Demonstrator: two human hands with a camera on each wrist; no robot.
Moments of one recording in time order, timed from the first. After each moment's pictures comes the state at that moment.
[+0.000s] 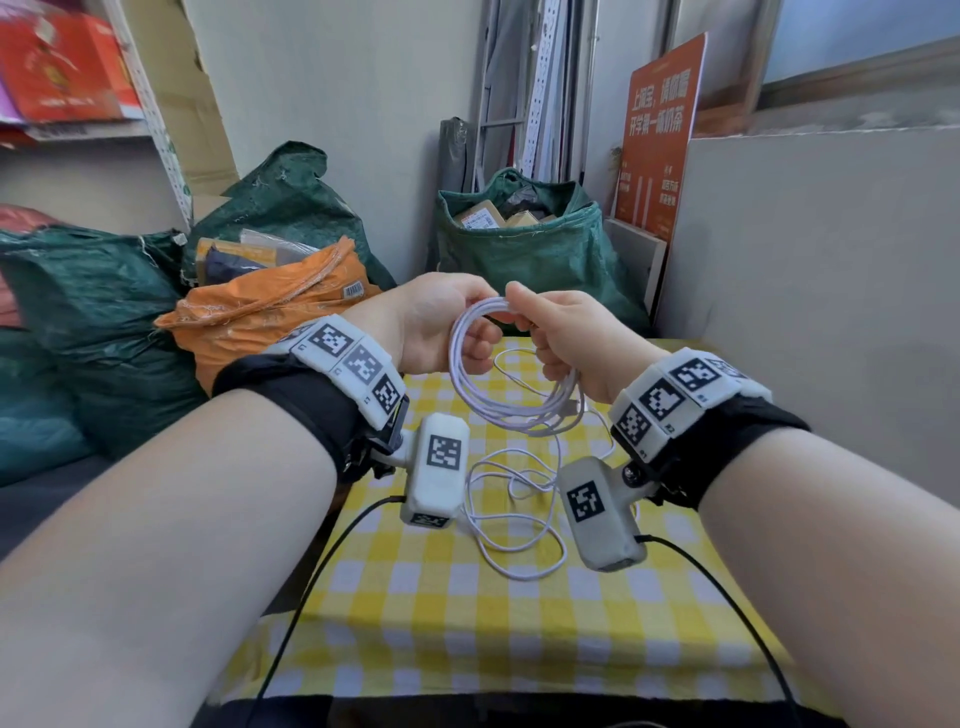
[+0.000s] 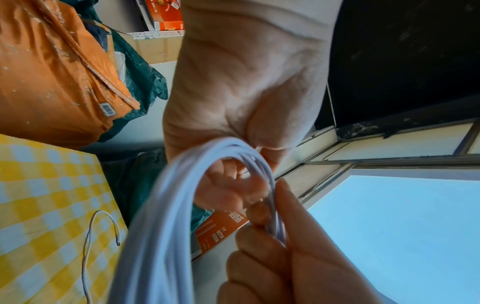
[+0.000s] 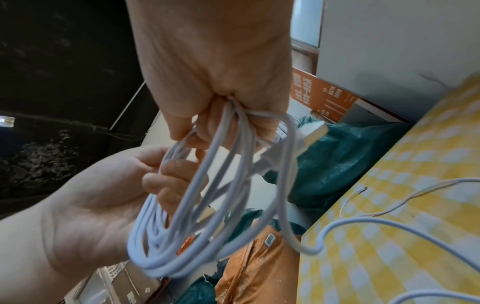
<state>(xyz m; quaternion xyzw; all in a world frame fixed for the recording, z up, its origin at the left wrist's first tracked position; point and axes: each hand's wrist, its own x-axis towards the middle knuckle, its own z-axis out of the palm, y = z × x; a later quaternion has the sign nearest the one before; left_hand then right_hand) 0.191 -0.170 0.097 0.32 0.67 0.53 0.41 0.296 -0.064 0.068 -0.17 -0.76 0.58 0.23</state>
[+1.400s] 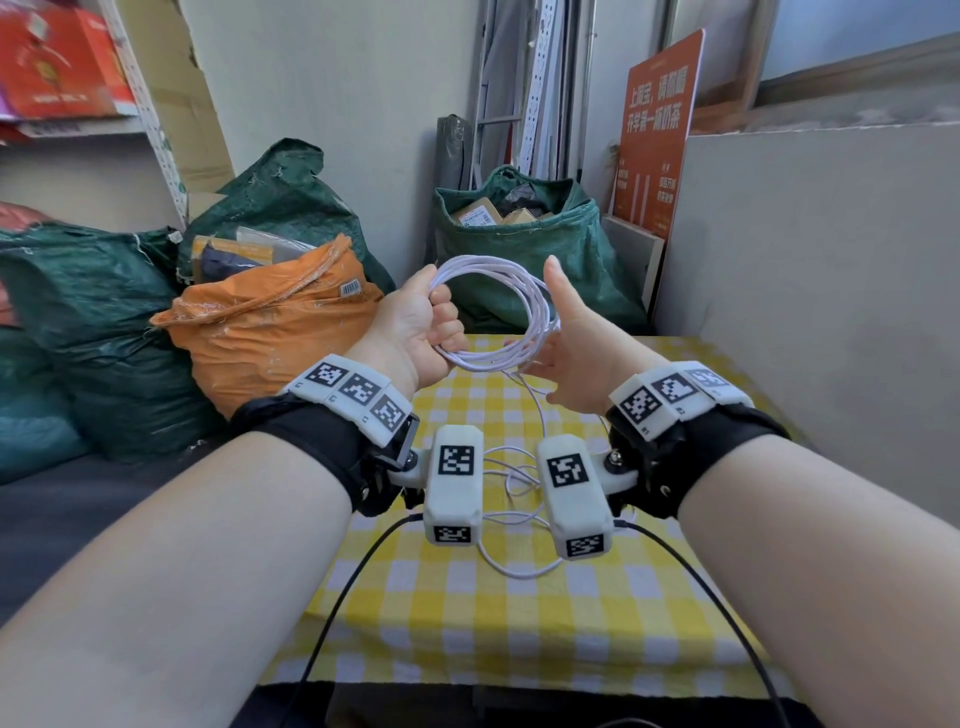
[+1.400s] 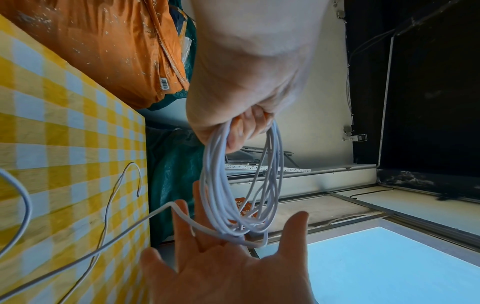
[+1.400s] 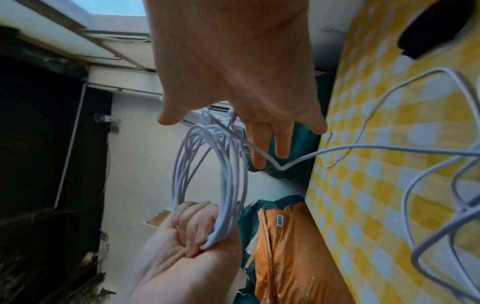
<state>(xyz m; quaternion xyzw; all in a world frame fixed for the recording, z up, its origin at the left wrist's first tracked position) 0.180 -0.159 0.070 0.13 0.47 0.80 0.35 0.298 -0.058 0.061 -0.27 -0.61 0.73 0.13</state>
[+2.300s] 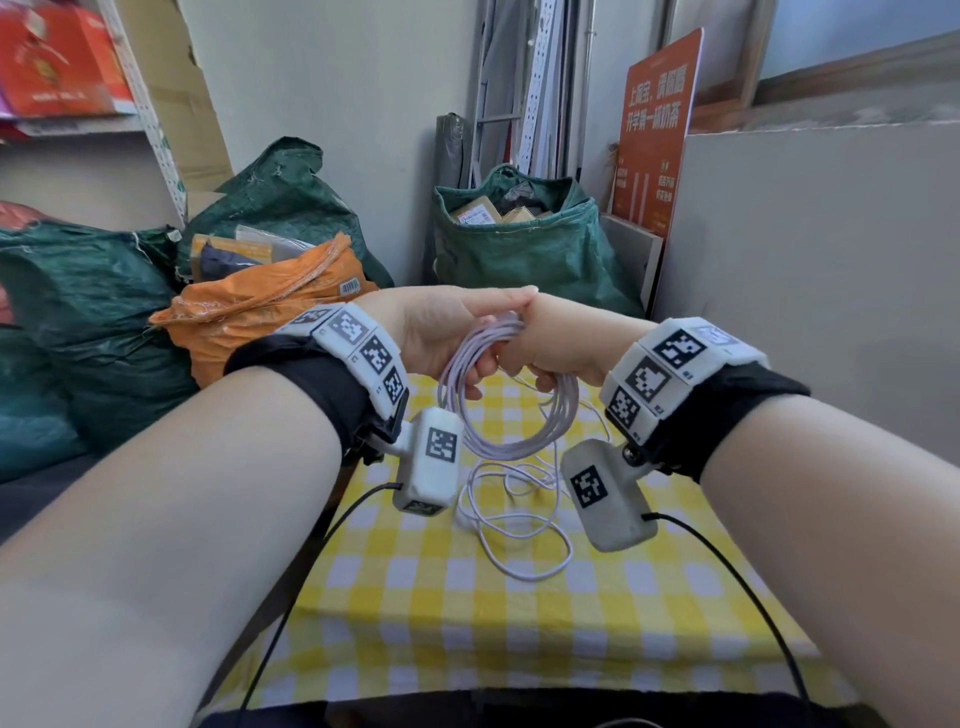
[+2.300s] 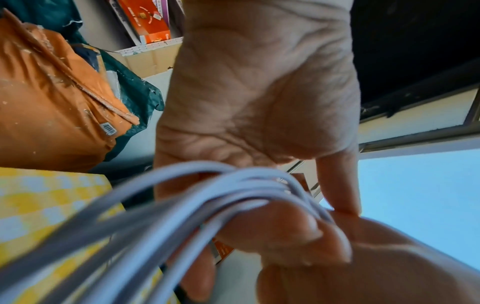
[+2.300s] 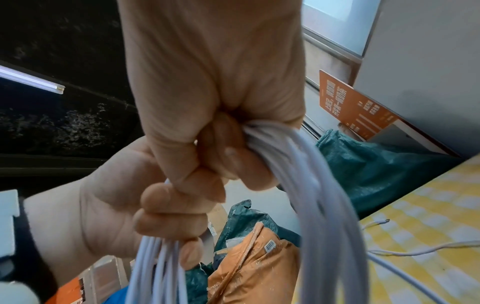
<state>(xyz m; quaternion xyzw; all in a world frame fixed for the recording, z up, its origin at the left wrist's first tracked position) 0.183 -0.165 0.091 0.39 0.71 0.36 0.46 0.293 -0.079 0.087 -0.19 -0.93 0.31 0.03</state>
